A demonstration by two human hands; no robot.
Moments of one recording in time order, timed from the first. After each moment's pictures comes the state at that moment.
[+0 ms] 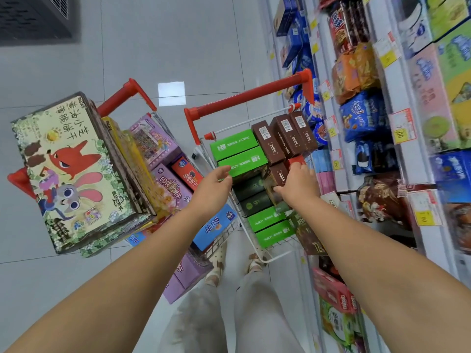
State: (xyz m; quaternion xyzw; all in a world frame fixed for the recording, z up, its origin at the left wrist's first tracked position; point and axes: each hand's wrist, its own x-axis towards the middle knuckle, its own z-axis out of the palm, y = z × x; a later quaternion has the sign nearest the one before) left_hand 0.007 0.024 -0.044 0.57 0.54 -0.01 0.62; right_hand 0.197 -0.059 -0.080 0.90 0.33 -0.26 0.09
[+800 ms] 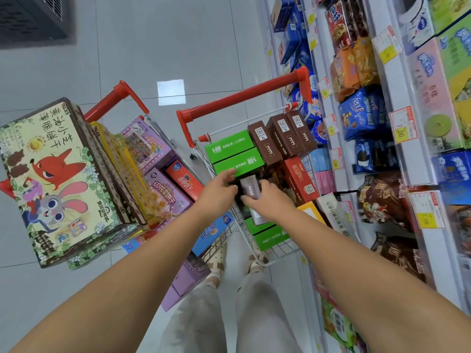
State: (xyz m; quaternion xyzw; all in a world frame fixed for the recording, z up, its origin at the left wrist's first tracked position) left_hand 0.030 0.023 -0.053 0.56 0.53 -0.05 0.63; right_hand 0.161 -0.059 -0.101 0.82 0.35 -0.46 0.03
